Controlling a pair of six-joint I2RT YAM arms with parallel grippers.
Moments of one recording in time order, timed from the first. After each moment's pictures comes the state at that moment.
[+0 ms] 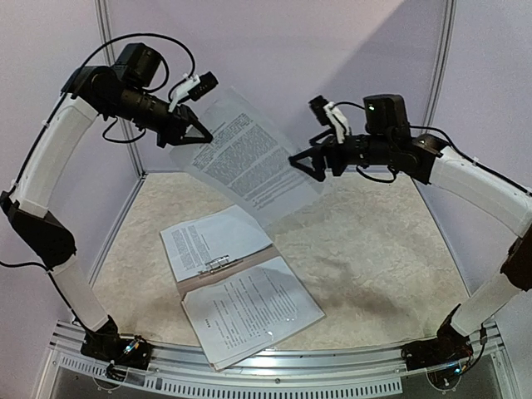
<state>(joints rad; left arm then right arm) -0.51 1.73 2.29 -1.35 0.54 0.52 0.66 1.52 1.47 -0.29 -0.35 -0.05</state>
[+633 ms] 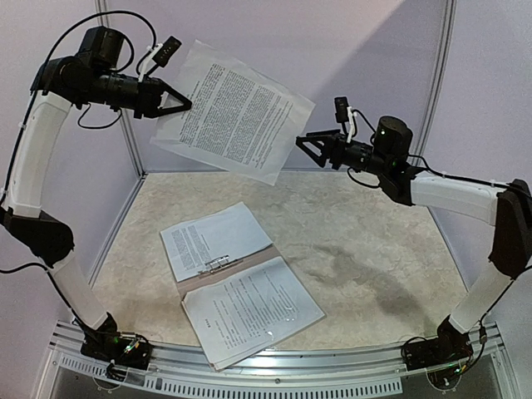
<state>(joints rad) -0.36 1.73 2.47 -1.35 0.72 0.30 0.54 1.61 1.19 0.53 -0.60 0.39</state>
